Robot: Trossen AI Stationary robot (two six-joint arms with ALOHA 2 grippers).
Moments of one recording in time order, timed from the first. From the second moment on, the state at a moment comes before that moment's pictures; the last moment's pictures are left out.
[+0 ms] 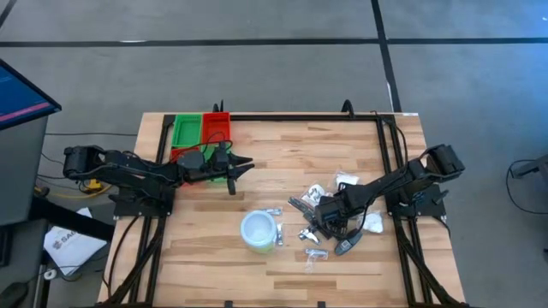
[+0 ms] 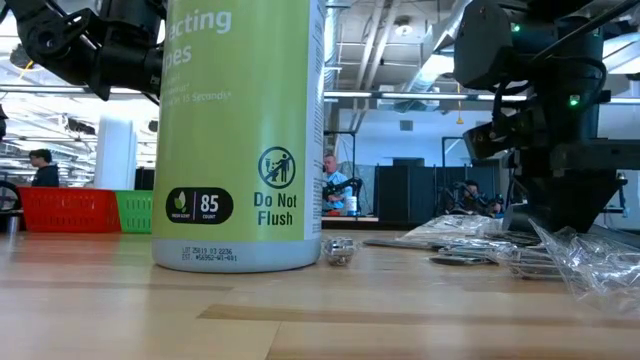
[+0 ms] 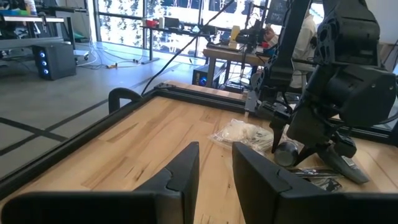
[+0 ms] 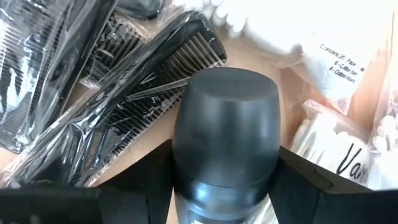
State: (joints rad) left arm 0.14 1.22 0.33 0.83 -0.14 -0.11; right arm 0.29 1.64 0.84 -0.78 0.15 0.52
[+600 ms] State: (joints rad) left arm 0.14 1.22 0.33 0.83 -0.15 -0.11; right arm 0.28 1.52 0.89 -0.85 0.21 0.47
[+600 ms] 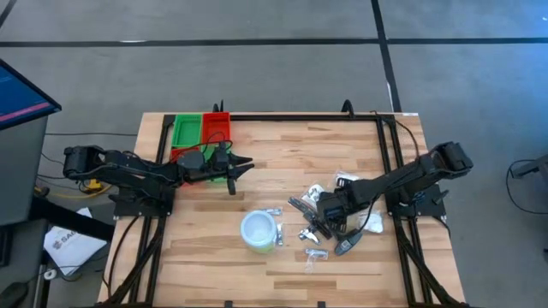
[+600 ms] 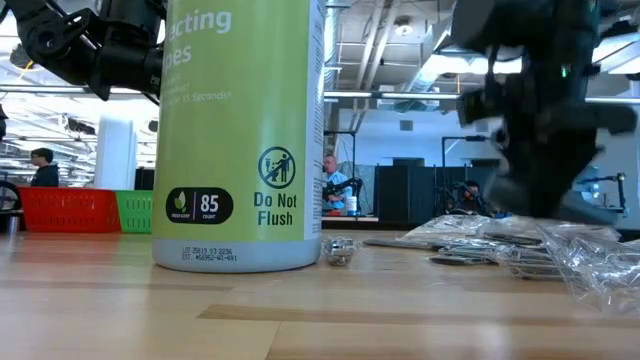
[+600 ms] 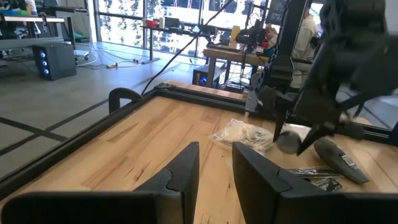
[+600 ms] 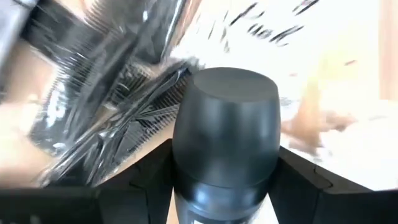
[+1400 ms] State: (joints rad) left arm 0.14 1.22 0.32 0.86 -0.14 -0.11; right arm 0.06 1.28 0.97 -0.31 0.36 0.07
